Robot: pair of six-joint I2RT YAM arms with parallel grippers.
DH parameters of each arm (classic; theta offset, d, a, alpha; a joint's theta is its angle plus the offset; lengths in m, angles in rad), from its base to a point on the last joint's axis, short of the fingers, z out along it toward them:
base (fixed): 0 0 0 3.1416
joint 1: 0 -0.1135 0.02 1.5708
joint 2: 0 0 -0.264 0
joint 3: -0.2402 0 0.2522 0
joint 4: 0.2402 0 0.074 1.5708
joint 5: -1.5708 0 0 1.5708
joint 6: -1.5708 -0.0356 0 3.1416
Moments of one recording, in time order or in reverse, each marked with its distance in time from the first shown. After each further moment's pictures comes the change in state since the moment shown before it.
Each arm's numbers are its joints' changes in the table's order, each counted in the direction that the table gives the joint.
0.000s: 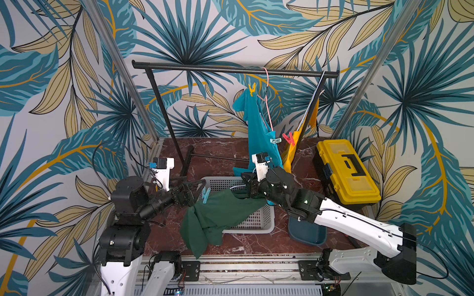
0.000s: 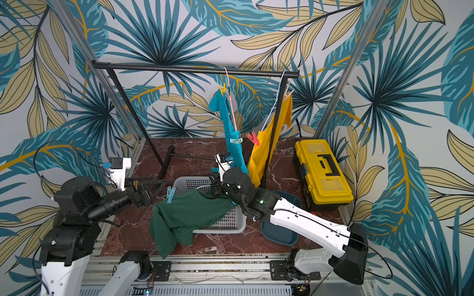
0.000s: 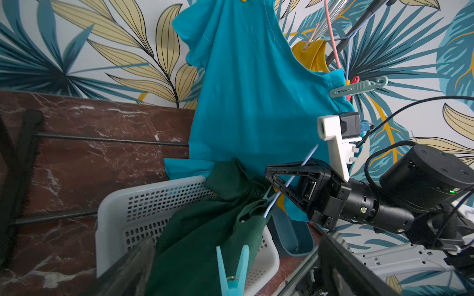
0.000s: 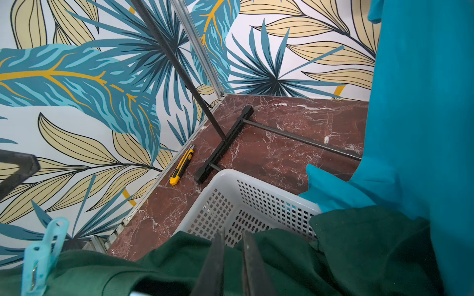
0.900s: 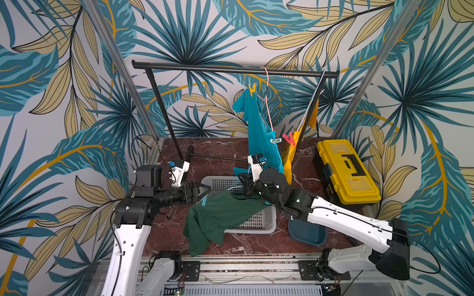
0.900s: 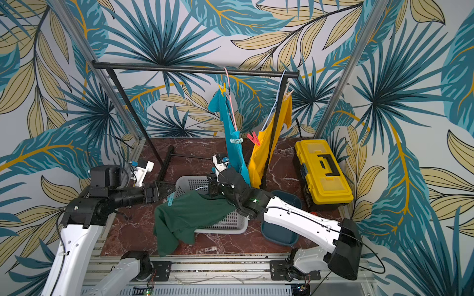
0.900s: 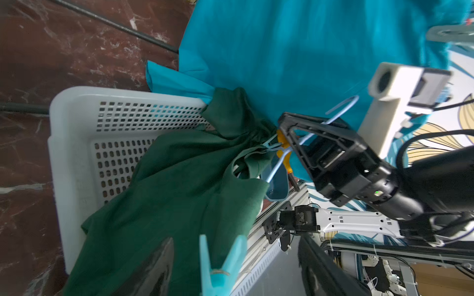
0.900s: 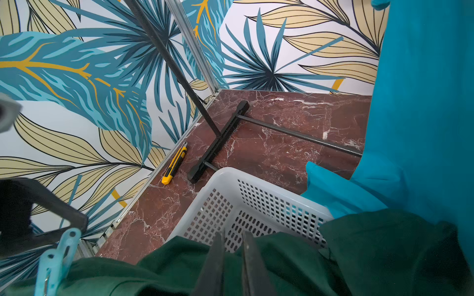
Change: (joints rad) left arm 0.000 0.184 0.033 0.235 -0.113 -0.056; right arm 0.000 0.060 0.005 -0.040 -0.018 -0.007
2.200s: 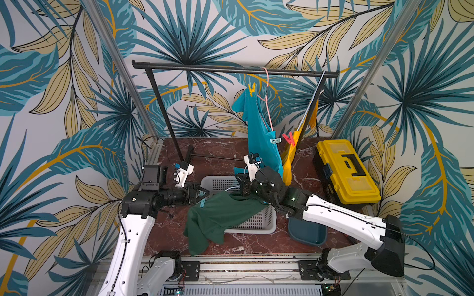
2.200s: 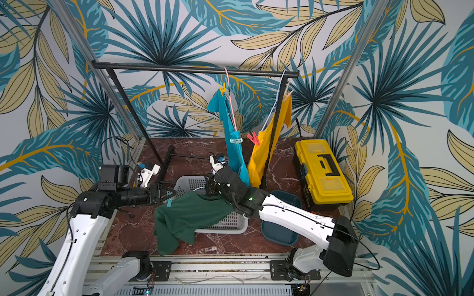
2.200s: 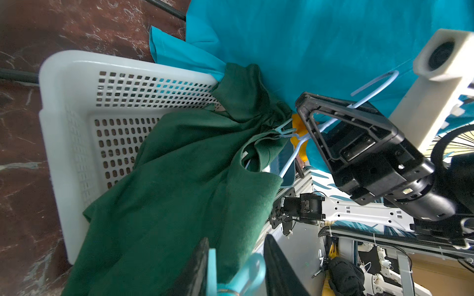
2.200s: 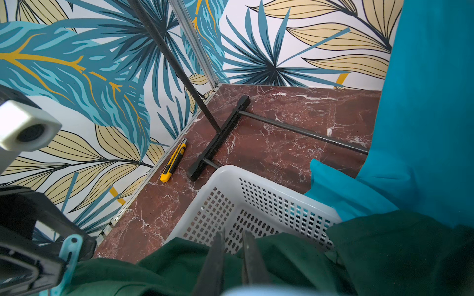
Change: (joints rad) left arm 0.012 0.055 0.022 0.029 -0.016 -0.053; right arm 0.000 0.052 -0.024 -0.003 0.012 -0.005
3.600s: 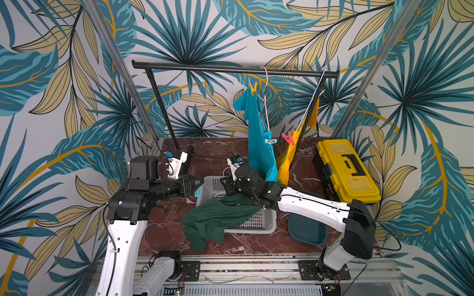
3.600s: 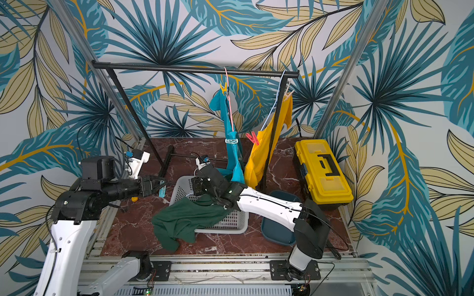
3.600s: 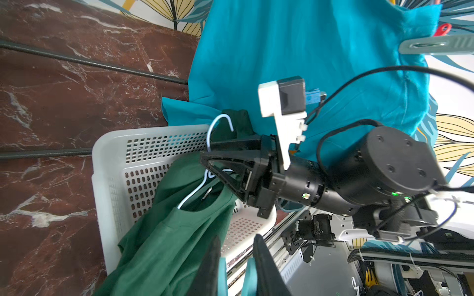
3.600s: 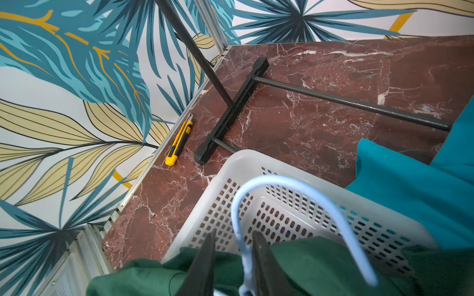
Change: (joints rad) left arm 0.005 -0.022 -0.210 0.000 0.086 -0.026; right arm 0.005 0.269 -0.133 -0.021 0.122 -0.071
